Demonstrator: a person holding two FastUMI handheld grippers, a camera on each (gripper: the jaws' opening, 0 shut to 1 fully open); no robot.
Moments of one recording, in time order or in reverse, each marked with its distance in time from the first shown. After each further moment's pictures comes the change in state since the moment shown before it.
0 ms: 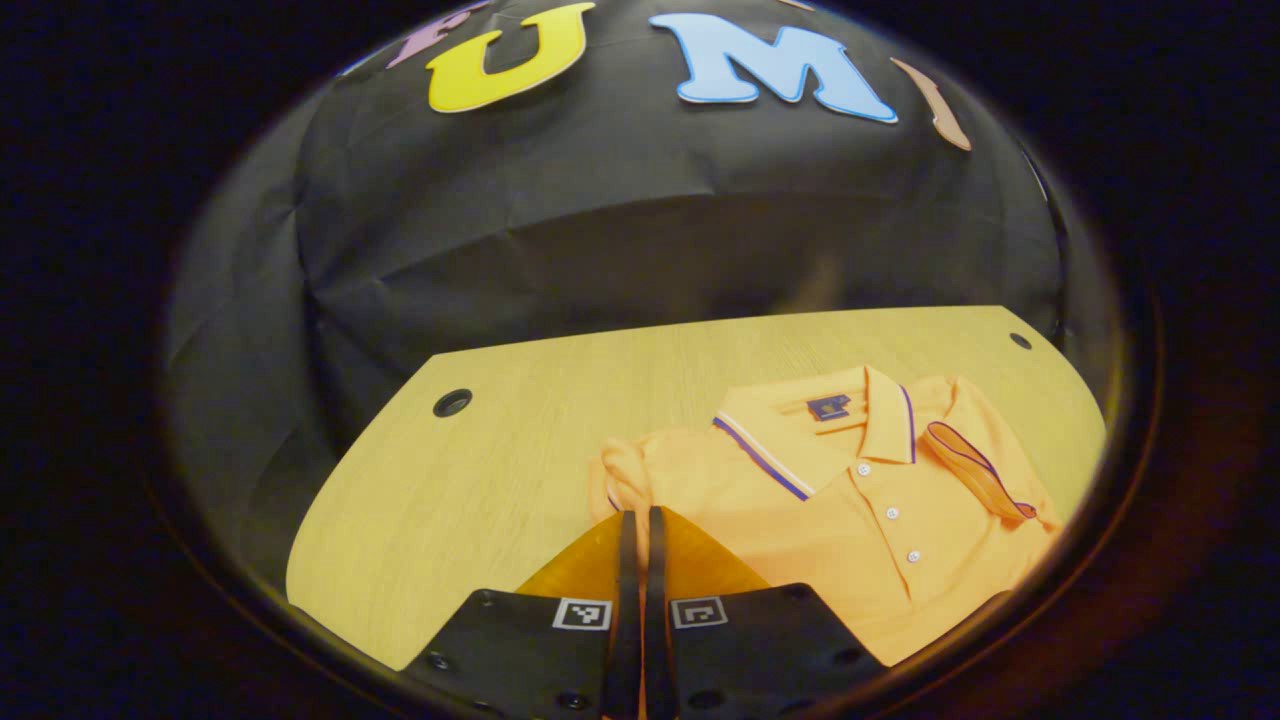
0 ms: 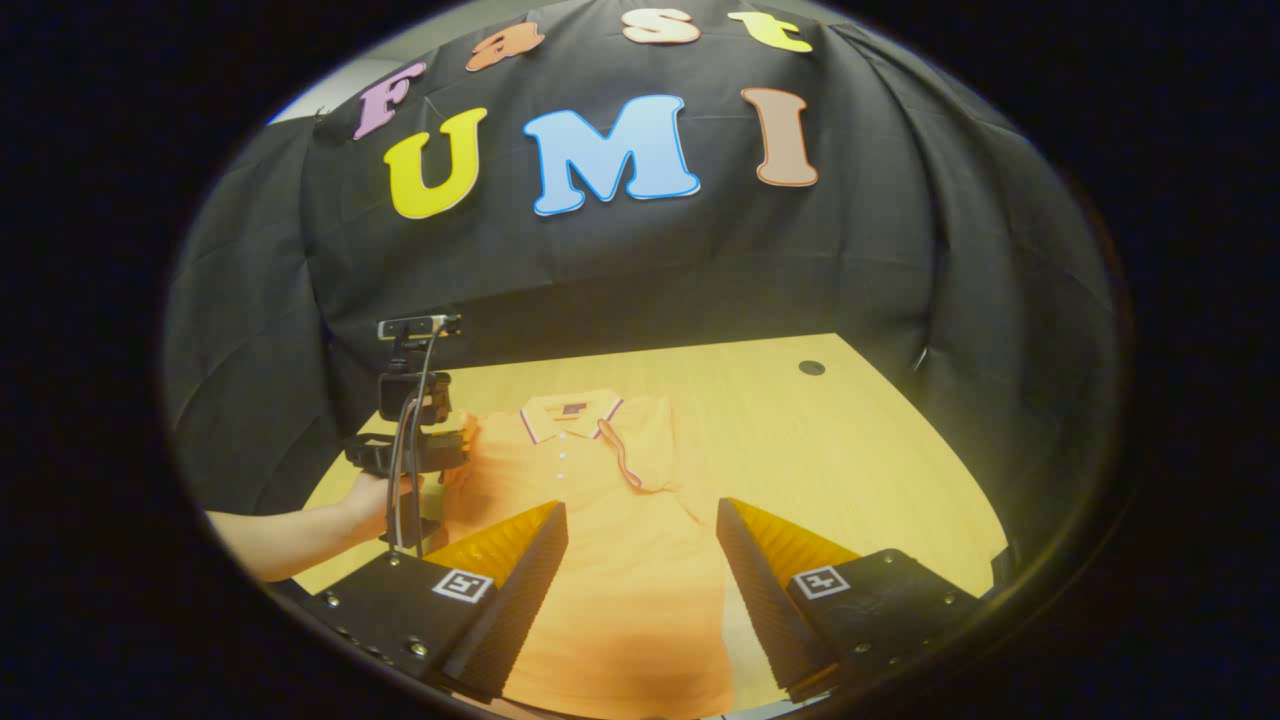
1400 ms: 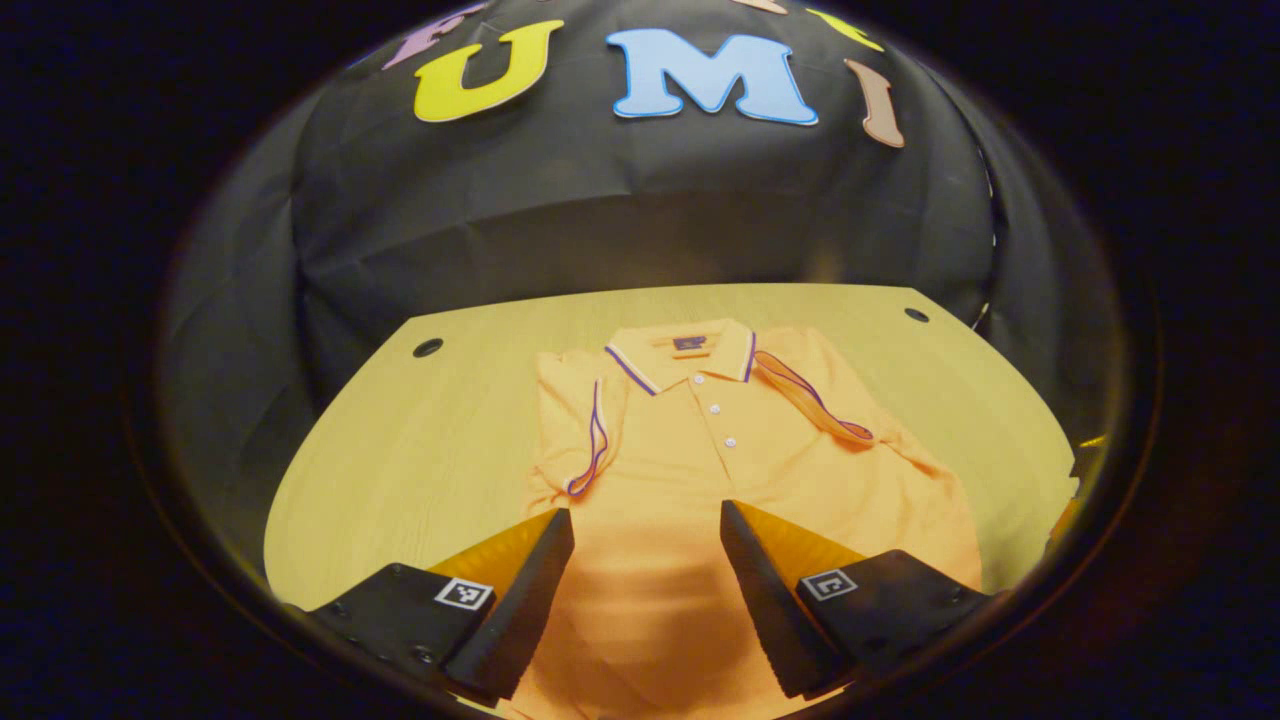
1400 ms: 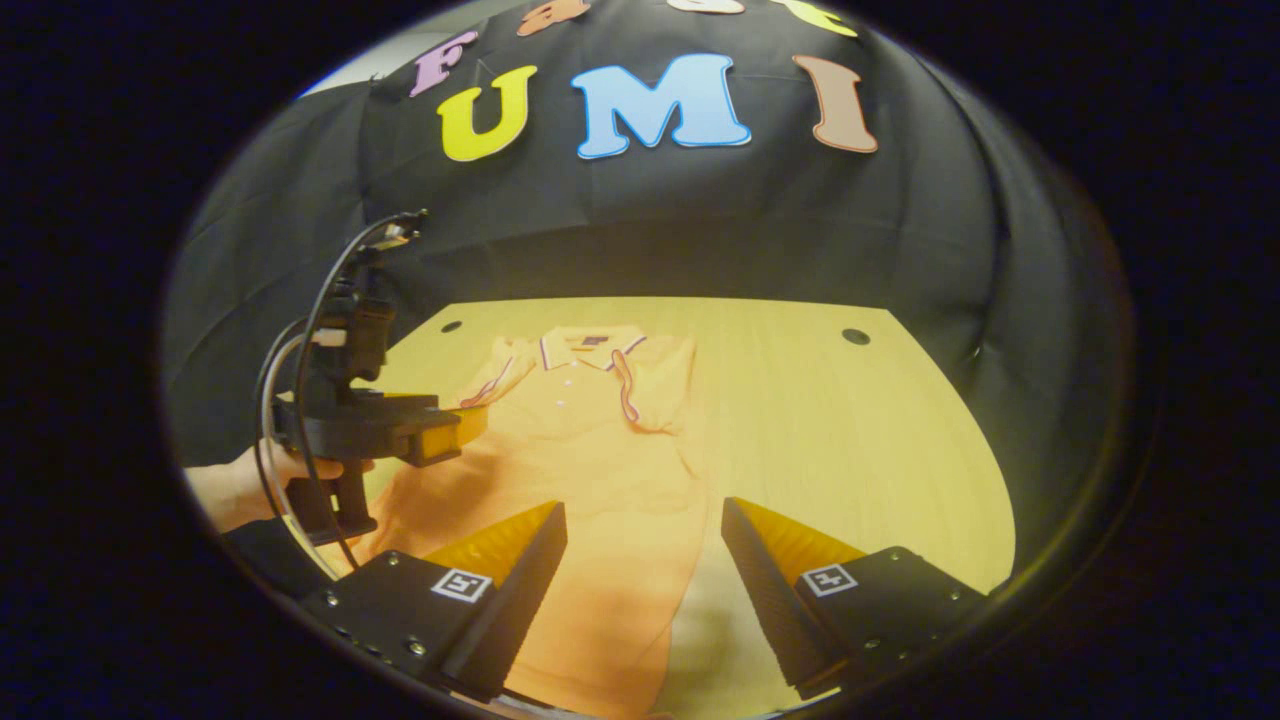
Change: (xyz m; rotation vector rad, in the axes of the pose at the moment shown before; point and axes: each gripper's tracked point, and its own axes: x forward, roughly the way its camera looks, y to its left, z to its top) left arm -0.166 -0.072 -0.061 -0.055 0.051 -0.127; right arm 0.022 -0.037 -0.070 -0.142 0.110 0.132
